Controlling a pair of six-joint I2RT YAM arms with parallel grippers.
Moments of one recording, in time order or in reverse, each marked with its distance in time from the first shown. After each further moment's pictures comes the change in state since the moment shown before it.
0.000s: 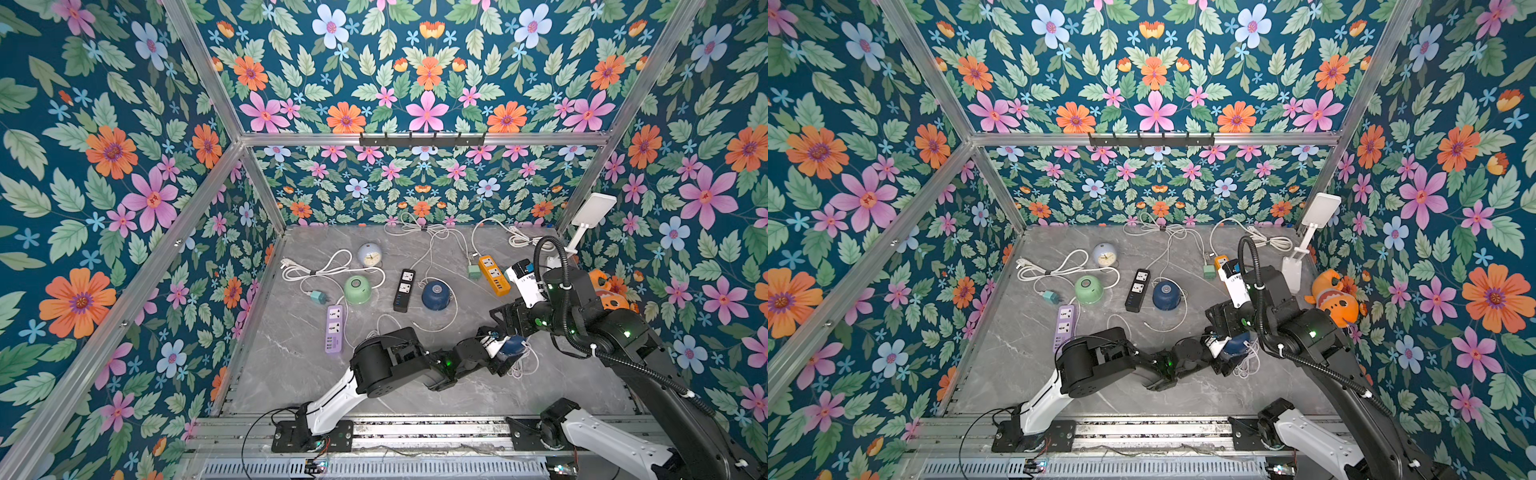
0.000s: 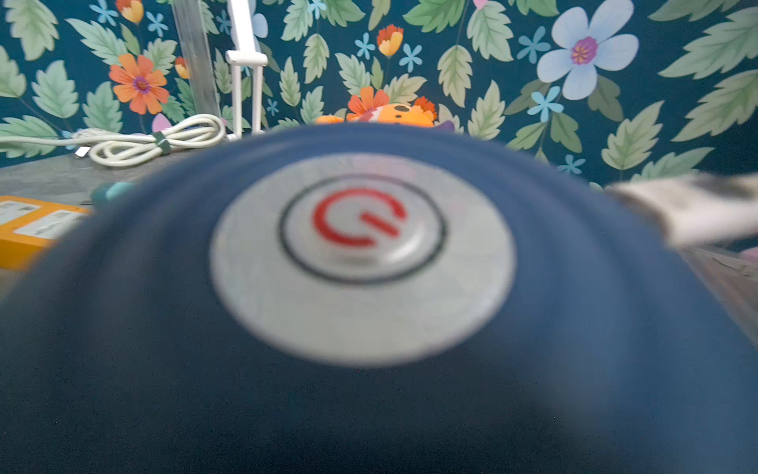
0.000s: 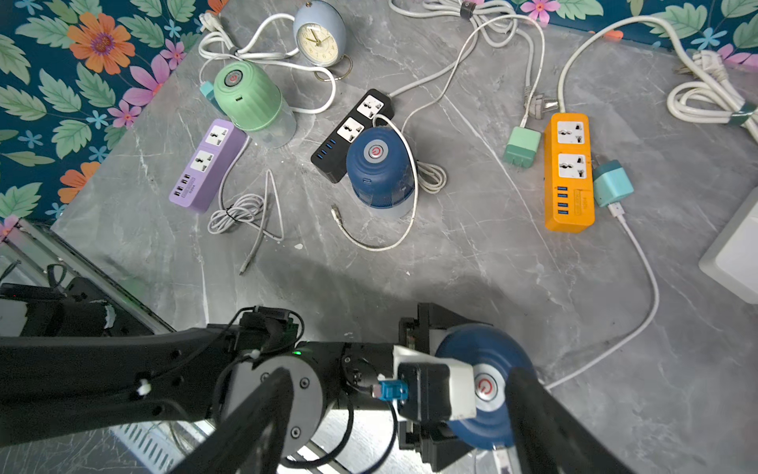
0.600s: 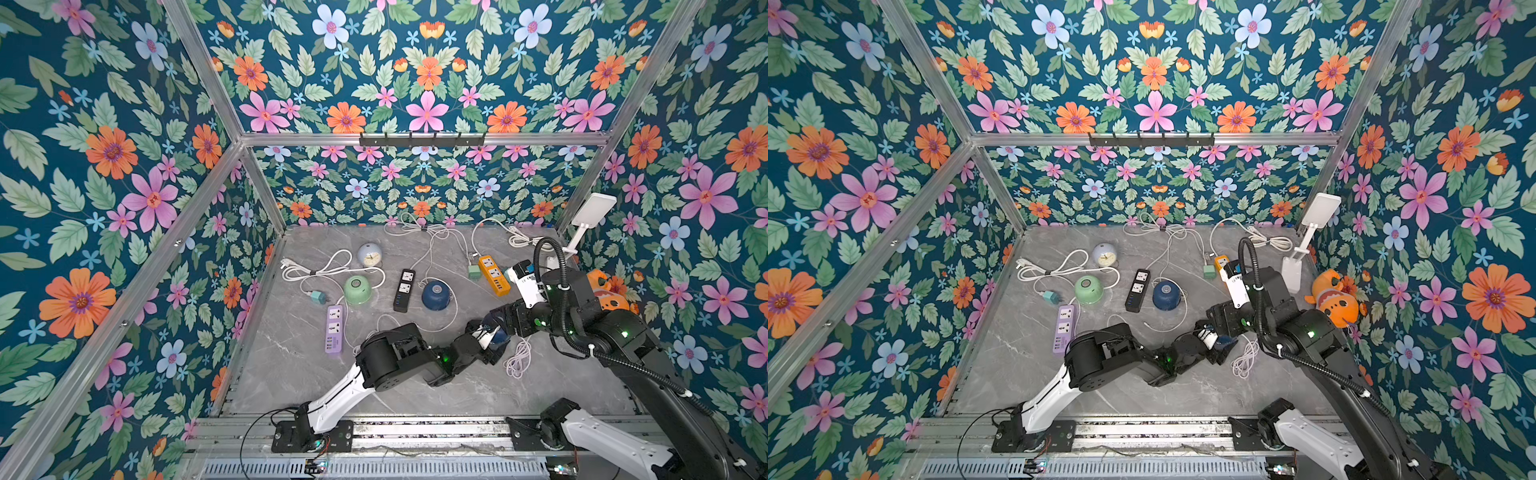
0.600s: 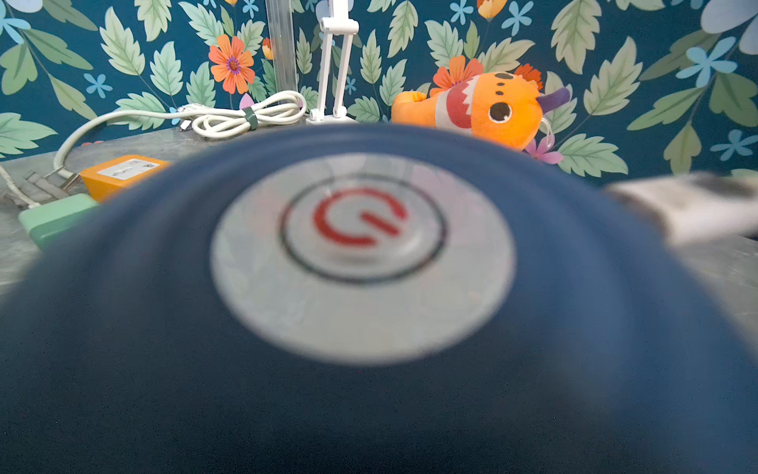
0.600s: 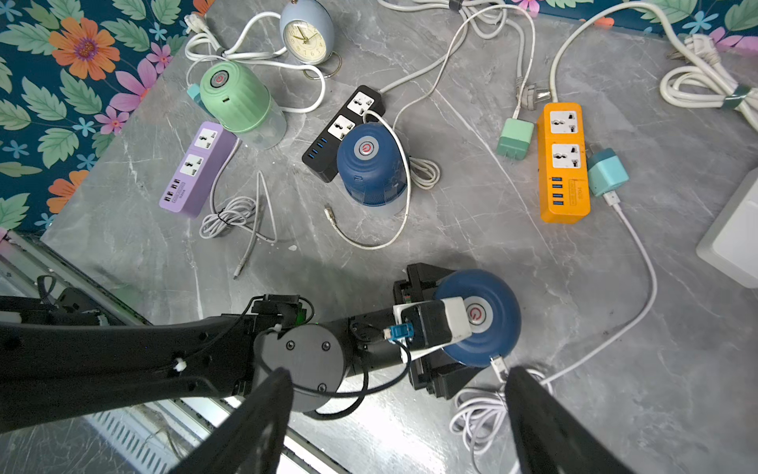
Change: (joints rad) left arm 0.045 0.092 0.048 0.007 -0.125 0.013; right arm -0.003 0.001 -0.015 0.008 0.019 0.031
